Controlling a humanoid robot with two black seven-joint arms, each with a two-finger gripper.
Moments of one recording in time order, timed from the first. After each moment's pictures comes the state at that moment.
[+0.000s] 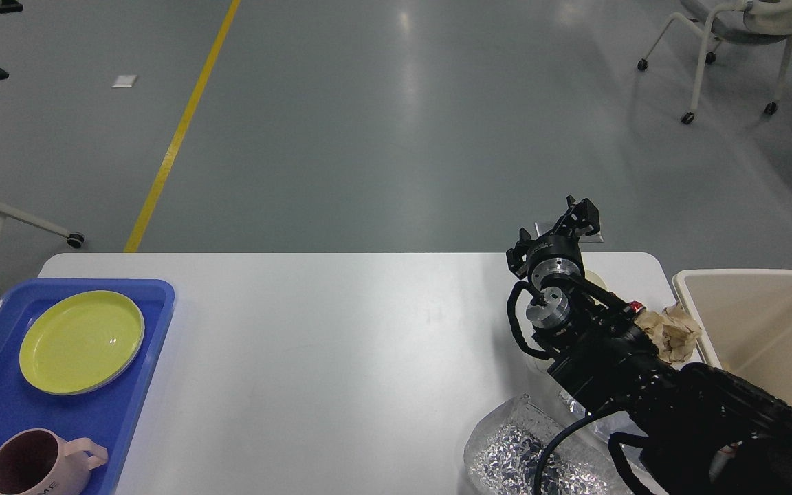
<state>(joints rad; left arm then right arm) -1.65 0.91 0.56 -0.73 -0.14 -0.31 -0.19 0.87 0.17 0.63 0.17 0.30 -0.06 0.48</state>
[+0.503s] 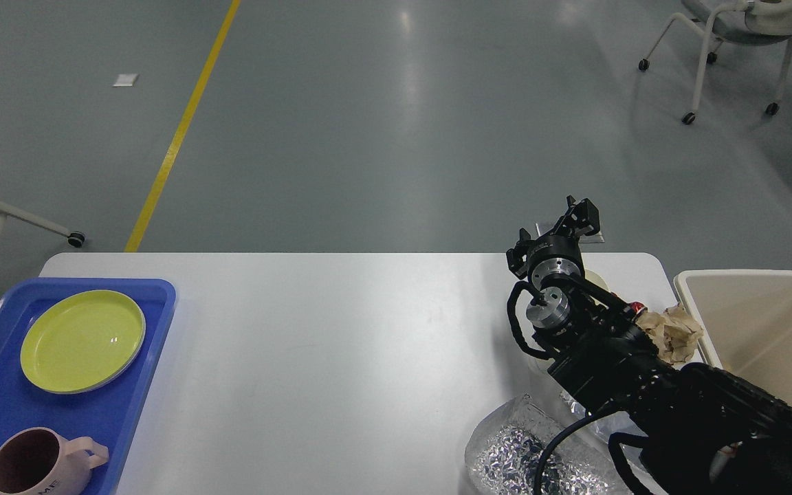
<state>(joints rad) -1.28 0.68 -0.24 -0.26 -0.14 -0.22 -0.08 0.87 0.17 0.63 0.17 0.30 -0.06 0.48</state>
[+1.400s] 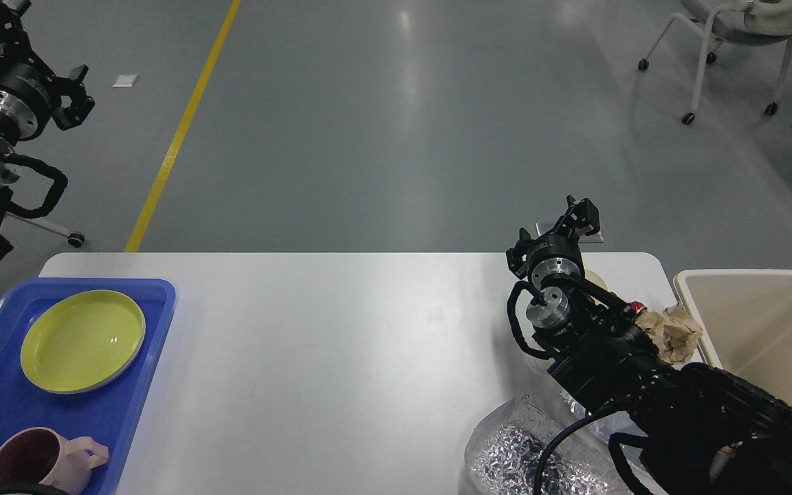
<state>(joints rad) -1.17 0.43 -0.53 -0.25 -0.14 -0.21 -0.14 0.87 0.17 0.63 0.17 0.30 -0.06 0.48</state>
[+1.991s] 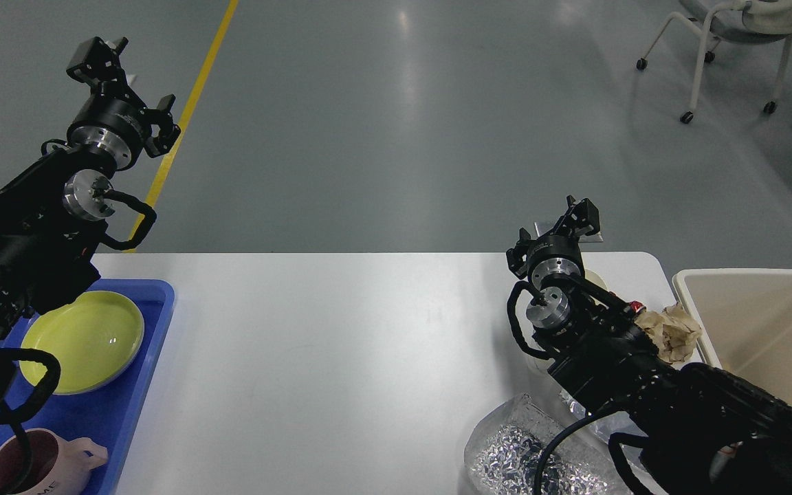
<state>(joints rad) -1.12 0.26 -0.54 -0.25 -0.13 -0.21 -0.22 0.87 0.17 0.63 0.17 0.30 -0.06 0.48</state>
